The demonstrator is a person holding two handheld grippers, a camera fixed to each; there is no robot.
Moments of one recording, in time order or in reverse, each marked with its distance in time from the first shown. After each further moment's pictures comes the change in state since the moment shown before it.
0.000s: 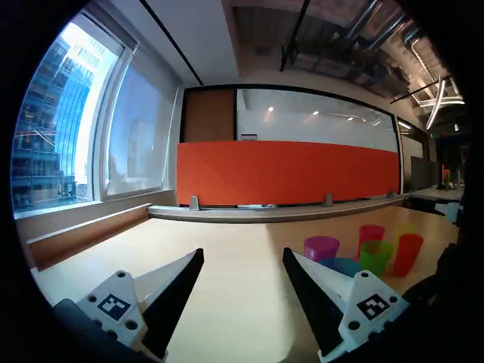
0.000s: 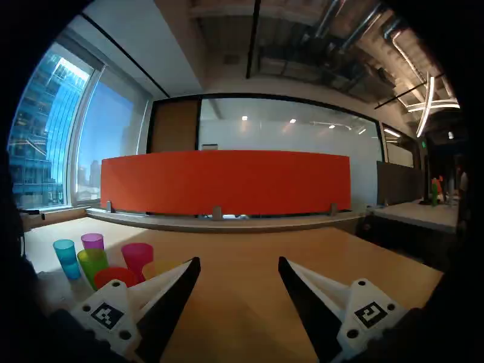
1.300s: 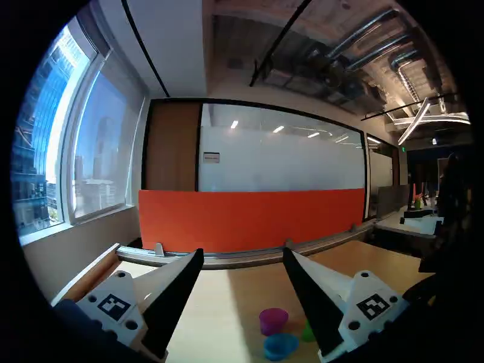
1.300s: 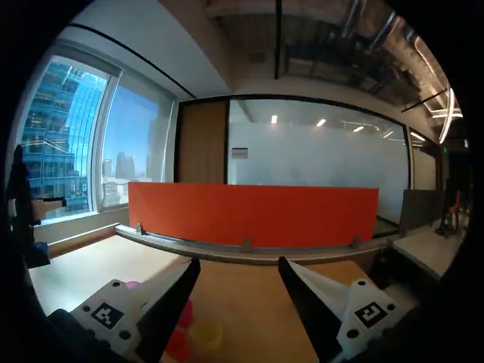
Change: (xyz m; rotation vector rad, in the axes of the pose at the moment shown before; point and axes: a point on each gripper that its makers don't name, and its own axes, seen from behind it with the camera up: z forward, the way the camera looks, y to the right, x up) left arm 0.224 0.048 0.004 -0.246 0.039 -0.020; right arm 0.192 -0.038 0.000 0.186 -0.039 -0.021
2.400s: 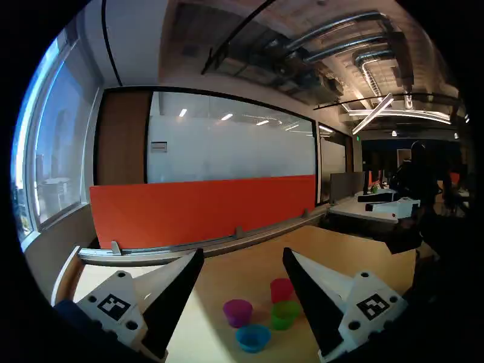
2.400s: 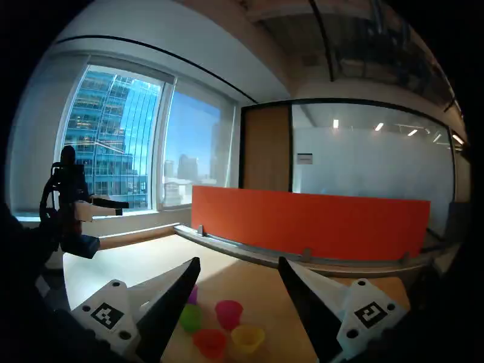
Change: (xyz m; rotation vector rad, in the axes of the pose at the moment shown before) left arm -0.014 0.052 -0.004 -0.313 -0.080 0.037; right arm 0.014 -0.068 -0.017 0.402 0.007 -0.042
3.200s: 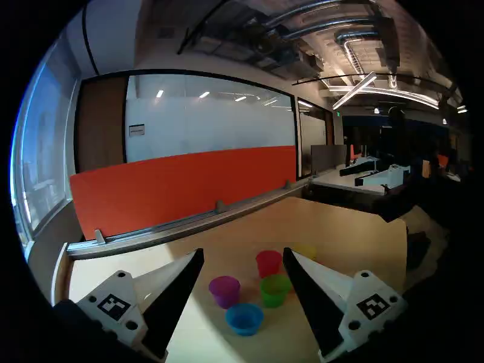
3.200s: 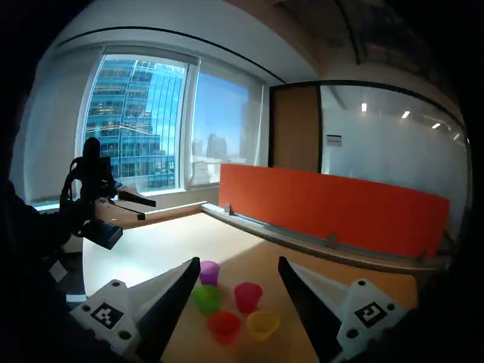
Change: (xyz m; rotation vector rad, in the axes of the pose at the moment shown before) left arm -0.053 0.020 0.009 -0.120 -0.133 0.055; right arm -0.027 -0.021 0.000 0.168 -0.131 -0.023
